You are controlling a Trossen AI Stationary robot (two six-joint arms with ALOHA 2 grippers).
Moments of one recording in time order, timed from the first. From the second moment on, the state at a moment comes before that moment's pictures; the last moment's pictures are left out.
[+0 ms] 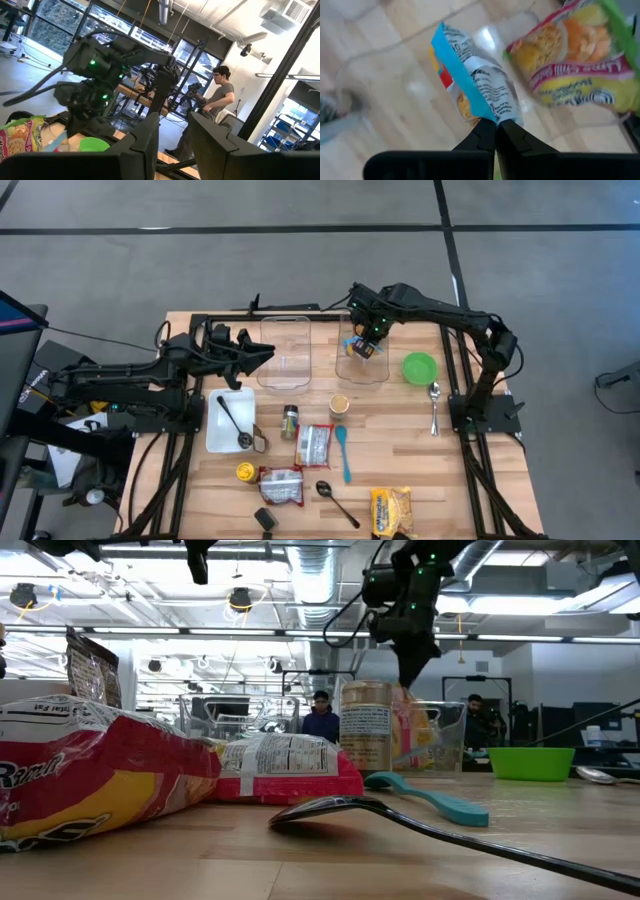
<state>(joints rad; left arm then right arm) 0.17 0.81 0.56 0.50 0.04 -0.50 -0.50 1.79 1.61 -1.15 0.05 0.06</state>
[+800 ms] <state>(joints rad) 0.18 0.81 0.56 0.49 0.04 -0.50 -0.63 1.79 1.58 -1.14 0.08 0.13</state>
